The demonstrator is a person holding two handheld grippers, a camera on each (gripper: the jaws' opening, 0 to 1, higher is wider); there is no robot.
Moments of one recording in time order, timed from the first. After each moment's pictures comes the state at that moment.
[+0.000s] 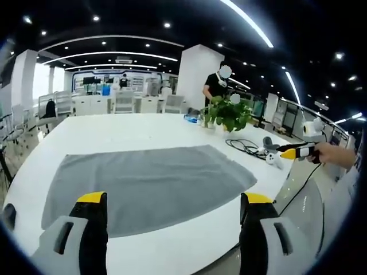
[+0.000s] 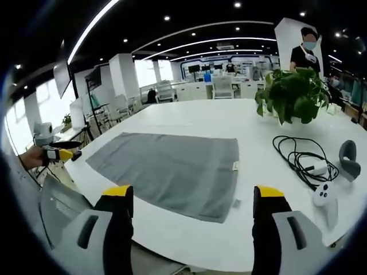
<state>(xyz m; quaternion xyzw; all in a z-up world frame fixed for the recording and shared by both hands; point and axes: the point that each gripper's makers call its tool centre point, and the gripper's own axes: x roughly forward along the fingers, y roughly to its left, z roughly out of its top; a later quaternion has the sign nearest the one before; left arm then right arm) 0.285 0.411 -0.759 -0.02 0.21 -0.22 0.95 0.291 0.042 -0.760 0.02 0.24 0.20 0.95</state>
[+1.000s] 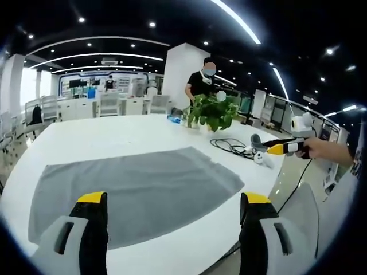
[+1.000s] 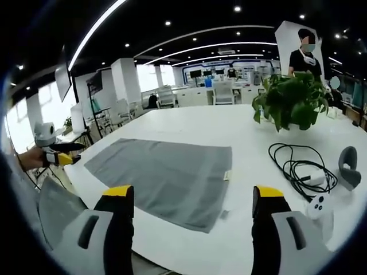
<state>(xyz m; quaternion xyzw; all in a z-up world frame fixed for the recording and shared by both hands) 0.299 0.341 -0.752 0.00 0.20 -0.28 0.94 0.313 0.015 -0.752 0.03 0.22 0.21 0.95</state>
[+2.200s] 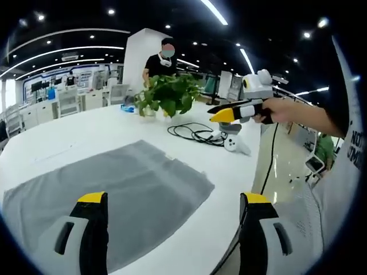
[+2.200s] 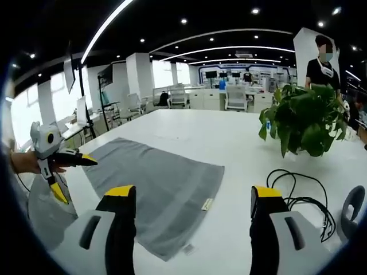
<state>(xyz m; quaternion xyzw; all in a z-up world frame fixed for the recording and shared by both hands) 0.323 0.171 -0.776 0.05 0.23 -0.41 0.88 0.415 -0.018 -0.745 -0.02 0.21 0.27 0.94</state>
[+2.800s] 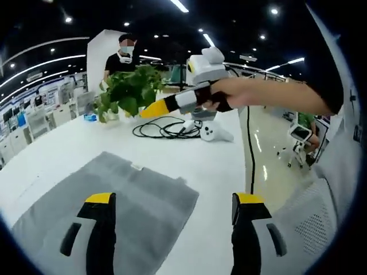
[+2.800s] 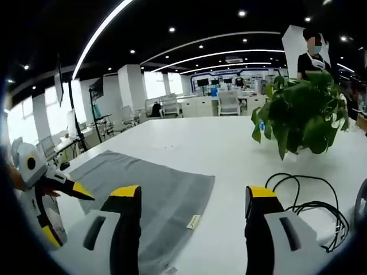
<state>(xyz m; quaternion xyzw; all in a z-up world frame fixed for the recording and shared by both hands) 0.330 0.084 -0.813 0.14 0.21 -0.52 0.82 0.468 -0.024 -0.768 0.03 0.18 0.25 0.95</state>
